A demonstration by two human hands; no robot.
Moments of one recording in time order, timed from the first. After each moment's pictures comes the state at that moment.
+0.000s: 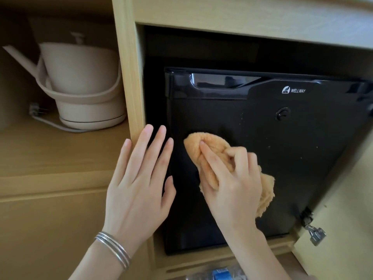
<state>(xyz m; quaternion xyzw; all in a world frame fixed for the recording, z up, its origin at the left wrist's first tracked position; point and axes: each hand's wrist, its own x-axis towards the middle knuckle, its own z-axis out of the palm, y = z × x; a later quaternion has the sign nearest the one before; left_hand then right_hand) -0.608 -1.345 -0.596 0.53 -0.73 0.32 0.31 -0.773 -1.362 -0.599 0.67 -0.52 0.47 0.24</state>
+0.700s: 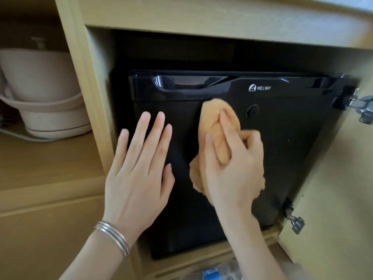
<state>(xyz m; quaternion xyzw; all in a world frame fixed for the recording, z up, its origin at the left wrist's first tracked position) -0.642 -1.363 -0.577 0.48 -0.74 0.32 0.35 -0.789 -1.364 -0.568 0.53 -0.56 0.61 0.16</state>
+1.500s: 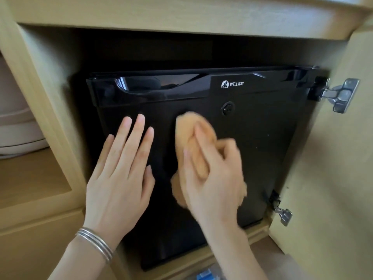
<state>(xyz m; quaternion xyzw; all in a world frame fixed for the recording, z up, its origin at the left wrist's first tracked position) -0.650 -1.379 -0.580 0.45 -0.76 0.31 0.36 -0.796 -1.357 -0.580 0.57 -0.56 0.59 0.14</state>
